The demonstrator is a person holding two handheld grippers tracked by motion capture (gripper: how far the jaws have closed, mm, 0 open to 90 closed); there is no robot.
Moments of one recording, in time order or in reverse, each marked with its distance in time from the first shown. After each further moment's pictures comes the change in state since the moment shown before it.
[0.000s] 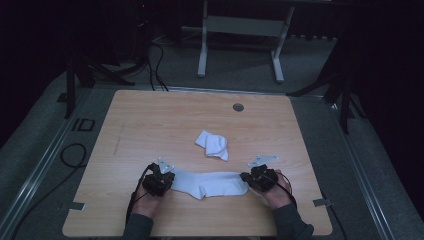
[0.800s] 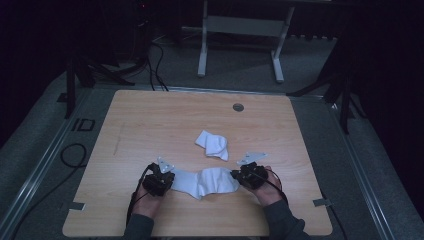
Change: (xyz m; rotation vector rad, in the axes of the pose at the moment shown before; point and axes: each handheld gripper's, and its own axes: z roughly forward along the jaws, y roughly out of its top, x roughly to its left) left arm -0.001 0.001 0.000 0.002 0.005 -0.021; right arm 0.016 0.022 0.010 -0.012 0.016 -0.050
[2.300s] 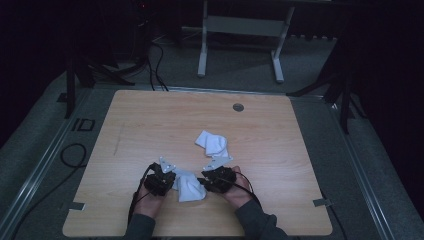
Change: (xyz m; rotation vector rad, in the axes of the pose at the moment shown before) left arm -0.004 0.002 0.002 -0.004 0.010 0.006; right arm 0.072 0.045 0.043 -0.055 0.102 -0.128
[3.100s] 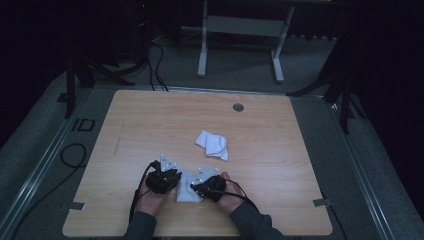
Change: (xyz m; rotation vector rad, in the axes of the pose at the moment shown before) left arm 0.003 0.004 -0.001 -0.070 -0.078 0.001; right arm 0.024 -0.005 0.024 0.026 0.044 -0.211
